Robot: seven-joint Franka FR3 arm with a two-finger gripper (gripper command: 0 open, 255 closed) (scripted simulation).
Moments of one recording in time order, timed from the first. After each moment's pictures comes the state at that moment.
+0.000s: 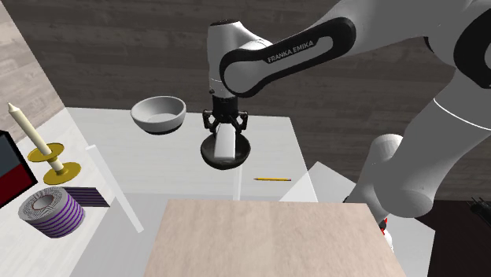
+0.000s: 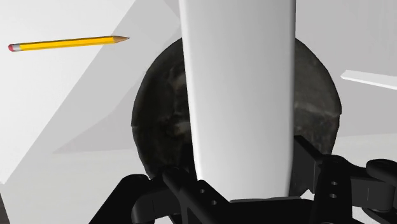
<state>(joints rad) 0.39 -0.15 0.01 -2.22 0.01 2.06 1.18</state>
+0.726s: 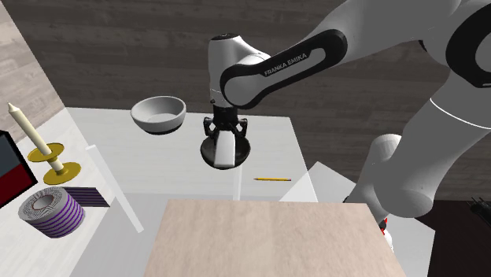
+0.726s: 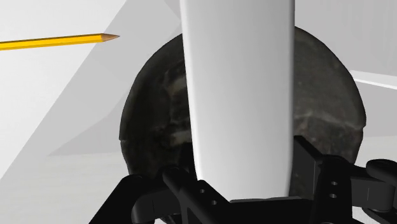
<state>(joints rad) 0.39 -0.12 0.01 -2.27 0.01 2.14 1.18</state>
